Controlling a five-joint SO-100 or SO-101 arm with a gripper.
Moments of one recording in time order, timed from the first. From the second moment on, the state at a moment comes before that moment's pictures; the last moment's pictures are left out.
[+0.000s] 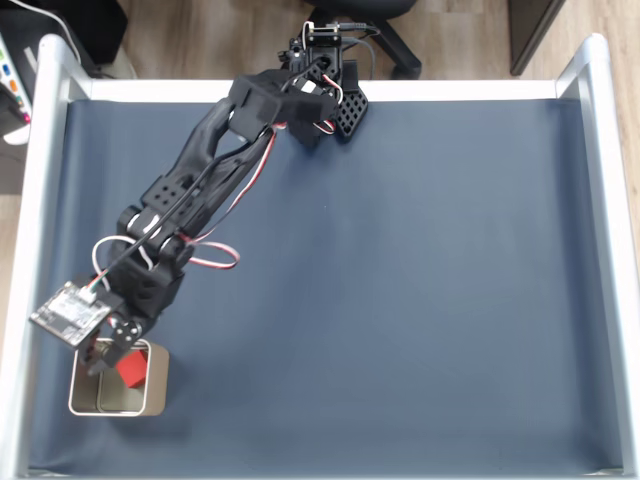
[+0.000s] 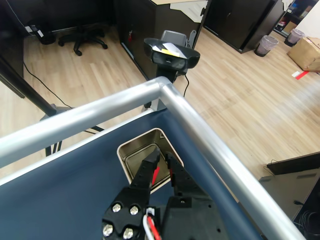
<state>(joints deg) 30.1 66.4 51.9 44.5 -94.0</state>
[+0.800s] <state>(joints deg) -8.9 142.9 129.2 45.6 -84.5</state>
